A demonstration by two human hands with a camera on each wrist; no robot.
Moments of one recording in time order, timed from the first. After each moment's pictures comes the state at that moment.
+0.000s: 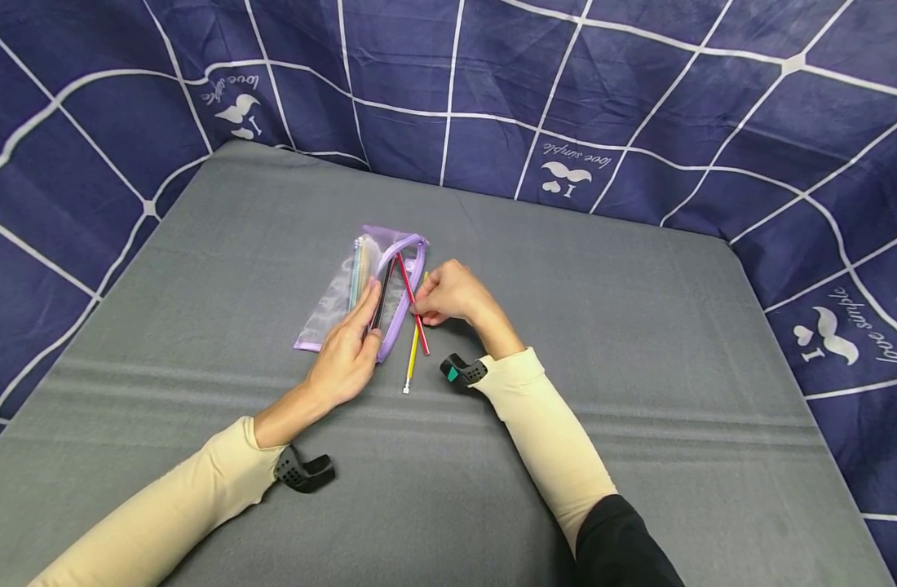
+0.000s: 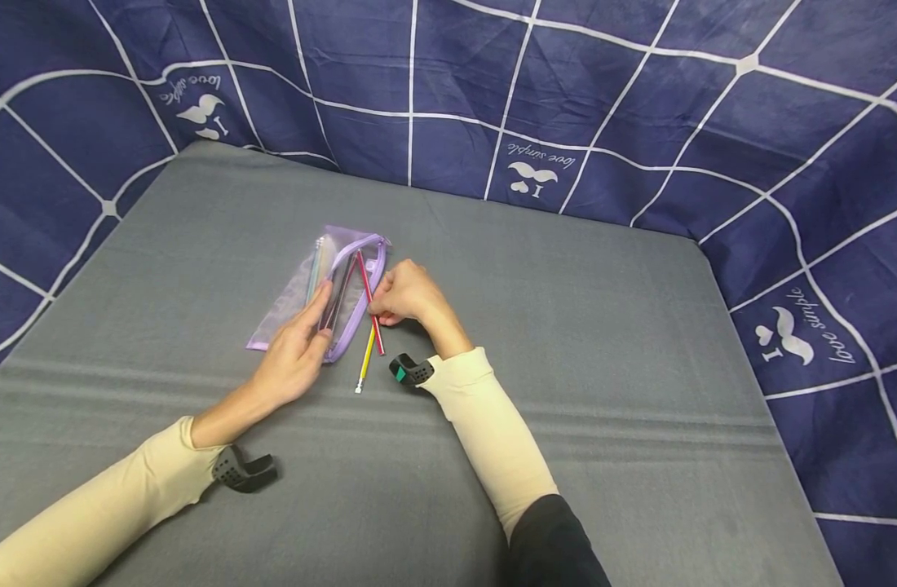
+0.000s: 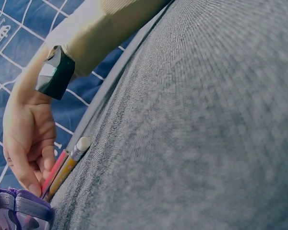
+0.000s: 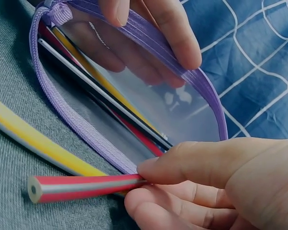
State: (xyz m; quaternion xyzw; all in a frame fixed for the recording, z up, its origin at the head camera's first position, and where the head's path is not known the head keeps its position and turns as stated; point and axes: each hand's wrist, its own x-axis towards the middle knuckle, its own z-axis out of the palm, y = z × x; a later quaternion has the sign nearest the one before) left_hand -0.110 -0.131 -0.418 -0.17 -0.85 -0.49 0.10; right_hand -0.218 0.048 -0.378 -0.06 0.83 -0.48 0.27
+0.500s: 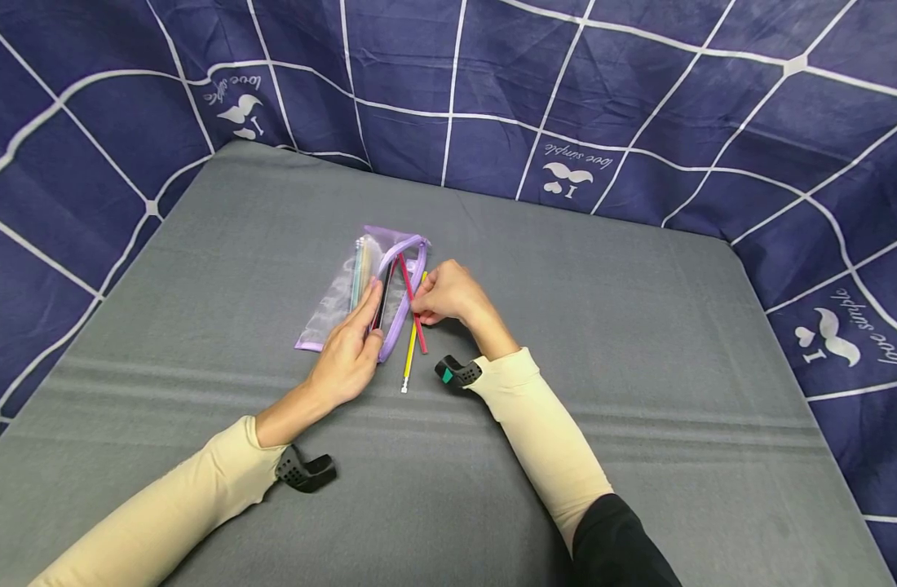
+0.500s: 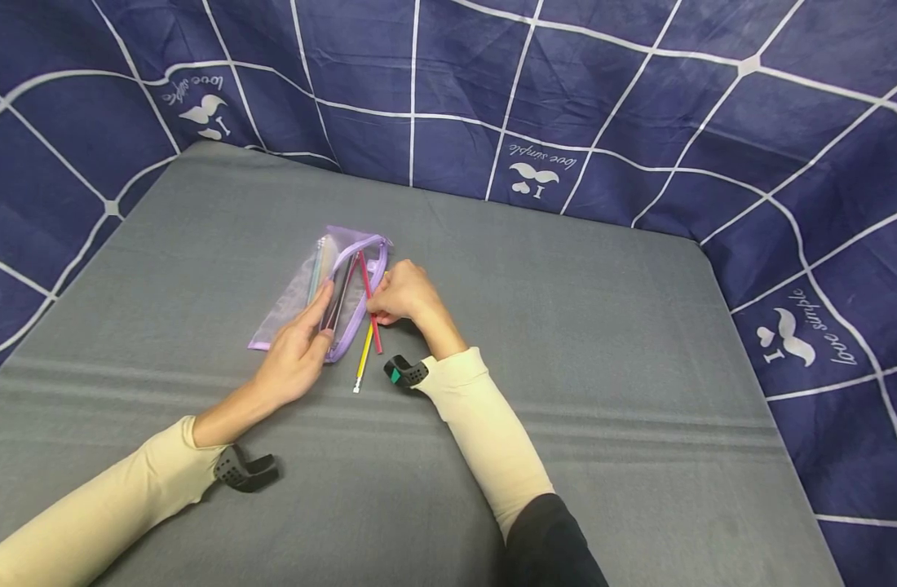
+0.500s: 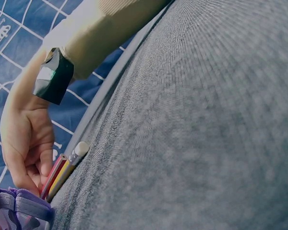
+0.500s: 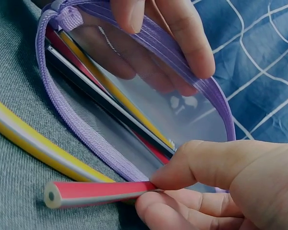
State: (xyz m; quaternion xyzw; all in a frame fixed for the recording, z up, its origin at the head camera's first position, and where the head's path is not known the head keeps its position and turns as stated) left_hand -0.109 -0.131 -0.417 -0.16 -0.85 -0.49 0.10; right_hand -0.217 0.038 -0.381 -0.04 0.84 -0.47 0.25
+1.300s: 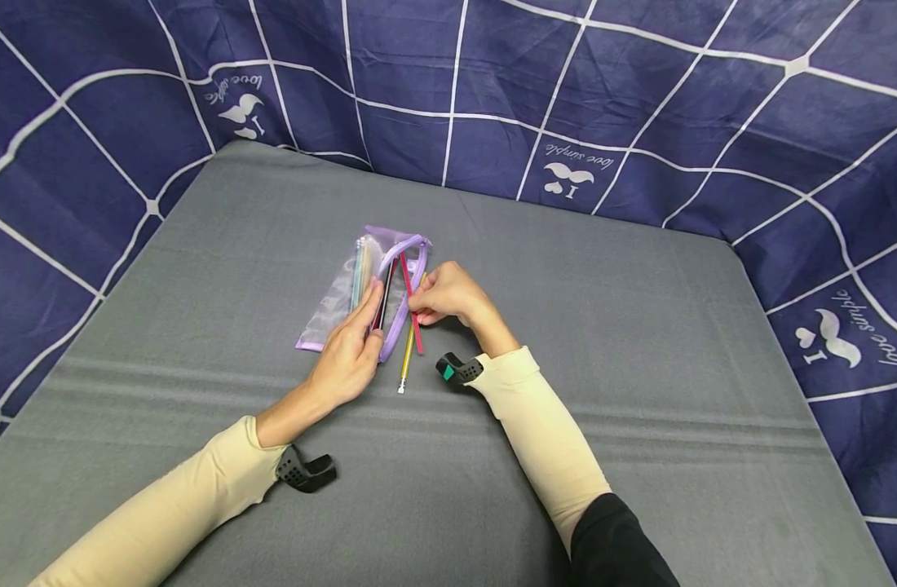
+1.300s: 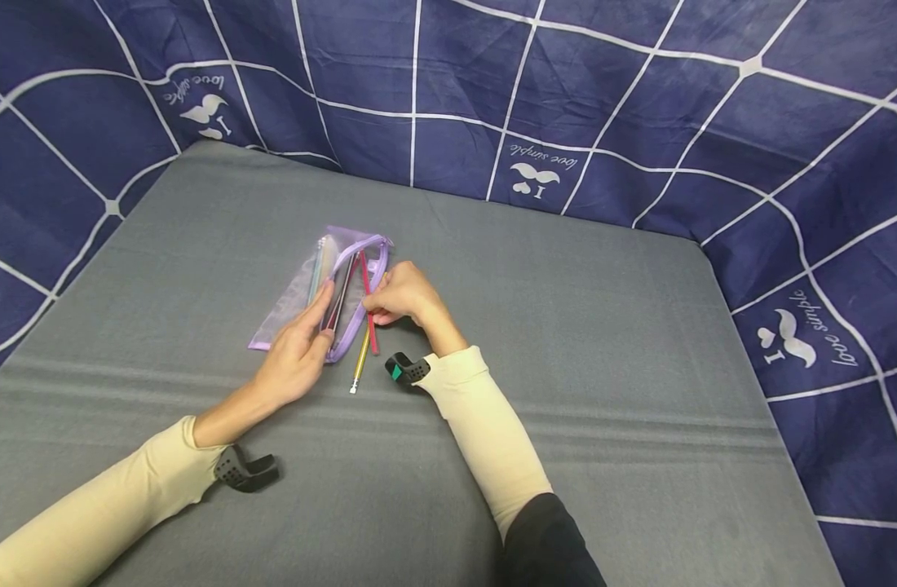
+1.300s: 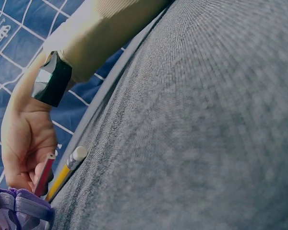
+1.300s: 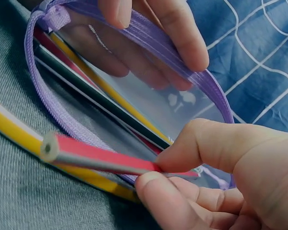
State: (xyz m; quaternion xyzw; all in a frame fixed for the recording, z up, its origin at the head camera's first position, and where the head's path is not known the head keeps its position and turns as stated) left_hand -0.108 -0.131 -0.417 -0.16 -0.85 -0.49 0.10; right_hand -0.218 0.038 -0.384 -0.03 0.79 -0.54 0.28
